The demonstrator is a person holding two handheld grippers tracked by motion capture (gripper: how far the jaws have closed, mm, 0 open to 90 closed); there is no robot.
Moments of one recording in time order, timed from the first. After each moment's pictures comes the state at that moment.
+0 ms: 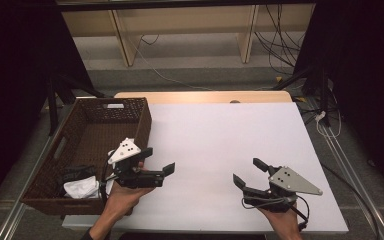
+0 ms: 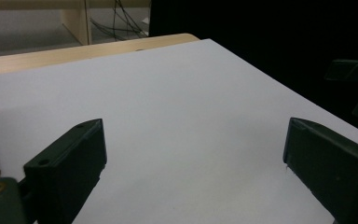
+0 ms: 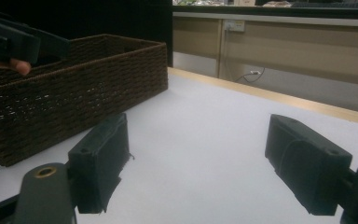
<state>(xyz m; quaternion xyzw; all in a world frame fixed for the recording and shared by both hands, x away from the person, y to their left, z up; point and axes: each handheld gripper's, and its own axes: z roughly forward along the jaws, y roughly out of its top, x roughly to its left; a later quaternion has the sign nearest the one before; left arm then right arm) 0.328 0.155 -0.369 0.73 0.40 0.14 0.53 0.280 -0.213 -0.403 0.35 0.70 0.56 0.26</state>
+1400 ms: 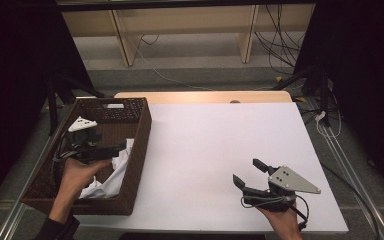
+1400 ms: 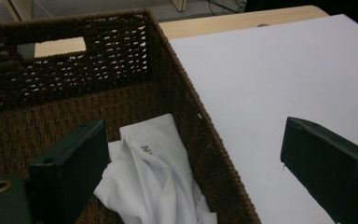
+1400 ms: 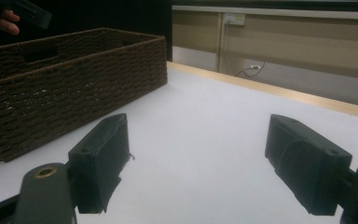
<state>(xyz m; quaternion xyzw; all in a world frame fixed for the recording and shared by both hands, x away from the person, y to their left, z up) 0.373 0.256 -0.348 0.72 0.52 0.21 0.40 0.282 -0.213 -0.405 0.36 0.71 0.55 0.26</state>
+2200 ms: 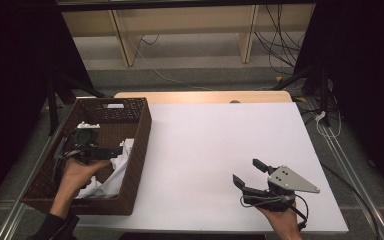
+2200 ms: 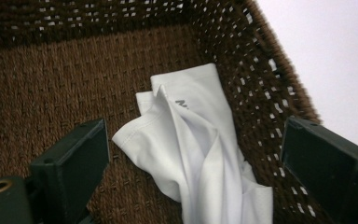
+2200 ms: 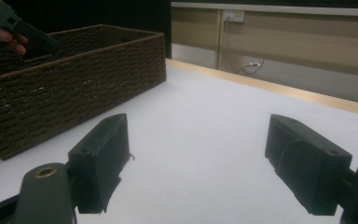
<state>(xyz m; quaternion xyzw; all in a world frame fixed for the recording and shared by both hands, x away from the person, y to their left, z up) 0.400 0.272 -0.383 0.73 0.58 0.18 0.31 0.283 -0.213 -0.406 0.36 0.71 0.54 0.26</state>
